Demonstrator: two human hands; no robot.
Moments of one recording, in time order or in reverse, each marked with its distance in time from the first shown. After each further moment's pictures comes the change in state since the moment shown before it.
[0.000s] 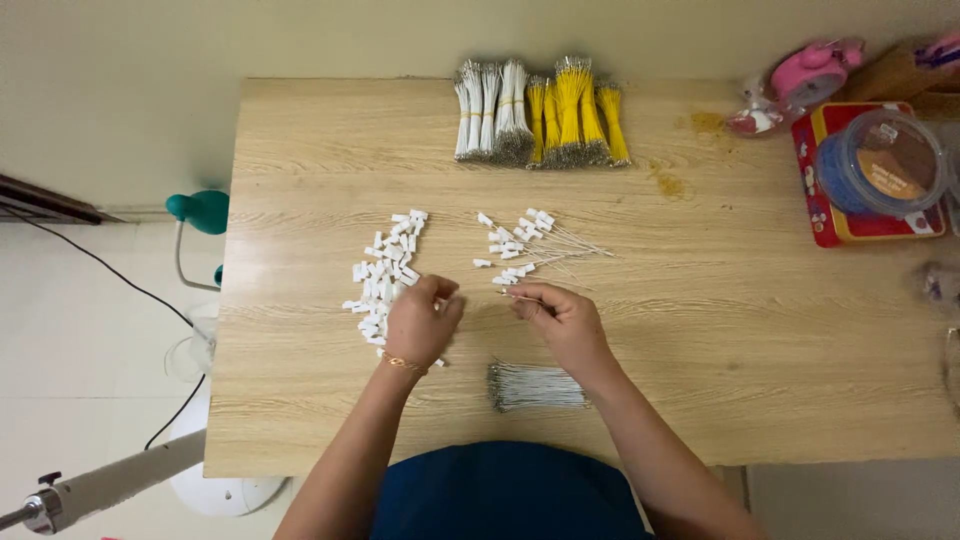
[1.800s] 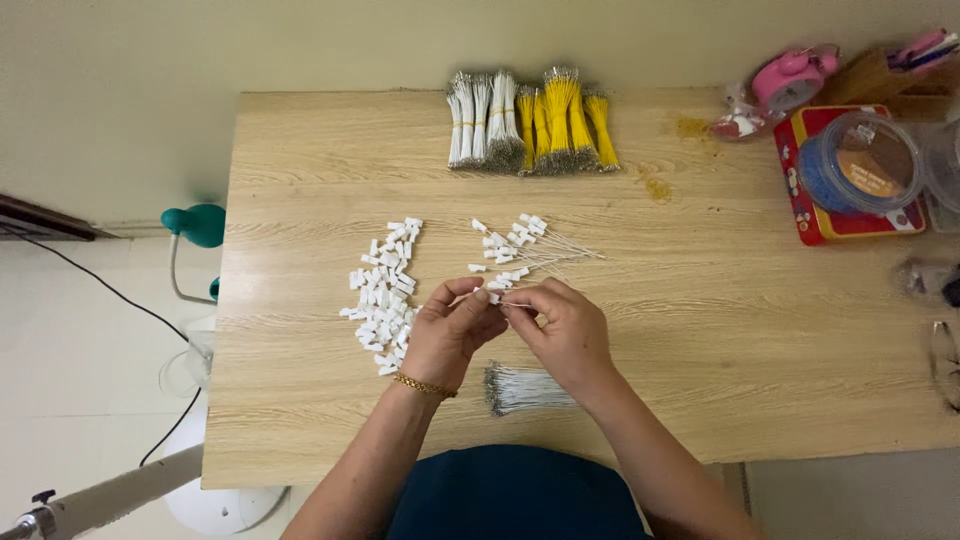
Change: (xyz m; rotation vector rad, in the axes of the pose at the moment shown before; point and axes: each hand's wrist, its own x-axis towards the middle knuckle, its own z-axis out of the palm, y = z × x) left_hand -0.033 0.066 -0.013 -1.559 -0.239 -0.401; right_hand -0.011 -0.042 -0.004 -0.476 0.042 -0.243
